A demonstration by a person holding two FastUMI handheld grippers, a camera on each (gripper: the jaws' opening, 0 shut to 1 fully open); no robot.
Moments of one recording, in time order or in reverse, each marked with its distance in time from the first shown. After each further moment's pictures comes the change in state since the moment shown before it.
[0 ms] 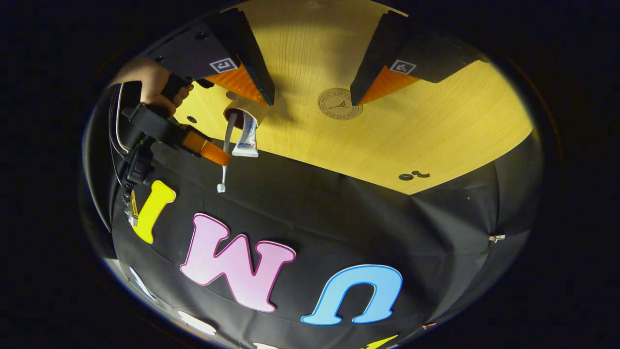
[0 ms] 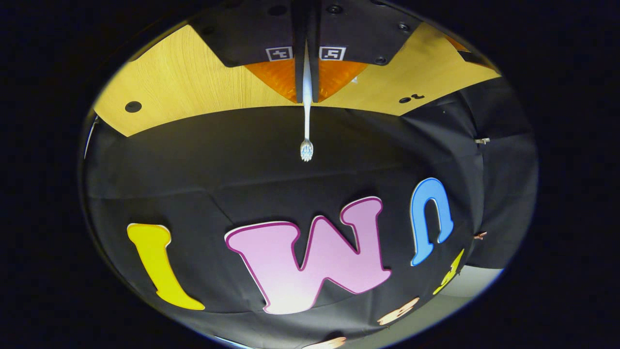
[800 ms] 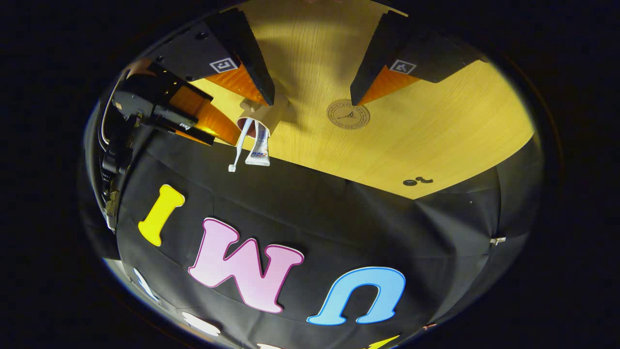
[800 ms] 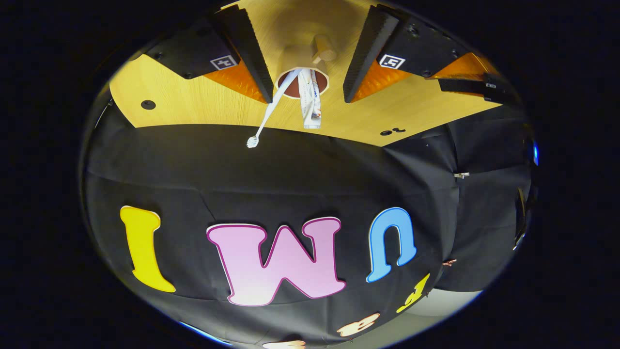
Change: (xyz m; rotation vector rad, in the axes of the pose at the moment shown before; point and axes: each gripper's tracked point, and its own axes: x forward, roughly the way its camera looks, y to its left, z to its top) left arm -0.027 -0.011 -0.016 -0.021 0.012 -0.015; right arm -0.090 0.026 -0.013 -0.115 0.157 0.078
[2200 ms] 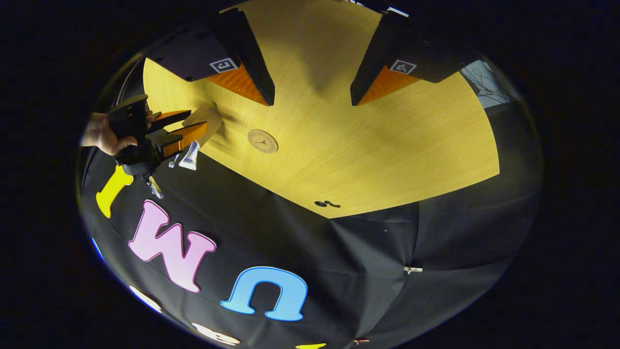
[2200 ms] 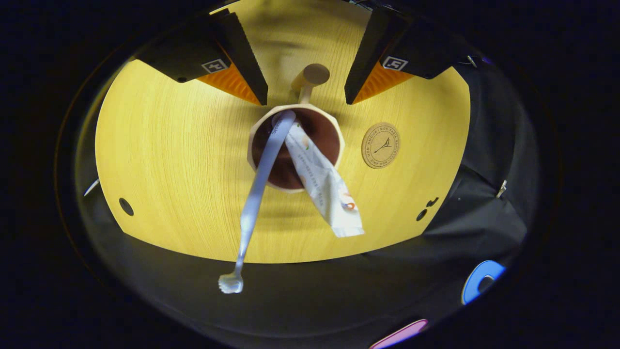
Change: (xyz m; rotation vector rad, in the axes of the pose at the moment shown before) left arm -0.113 0.119 -0.051 -0.209 0.035 0.330; right arm 0.029 0.013 -0.120 0.317 0.903 -0.124
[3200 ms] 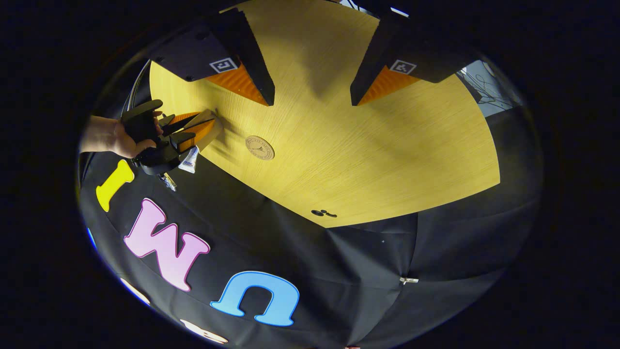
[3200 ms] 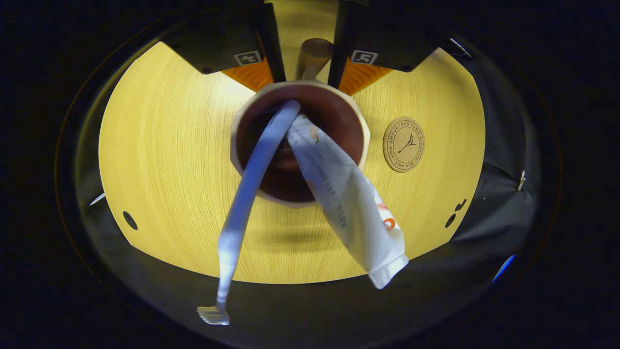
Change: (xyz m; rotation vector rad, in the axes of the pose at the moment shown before) left arm -0.006 0.008 -0.008 -0.043 0.061 -0.025; right arm 0.025 -0.002 -0.010 0.041 0.106 -0.107
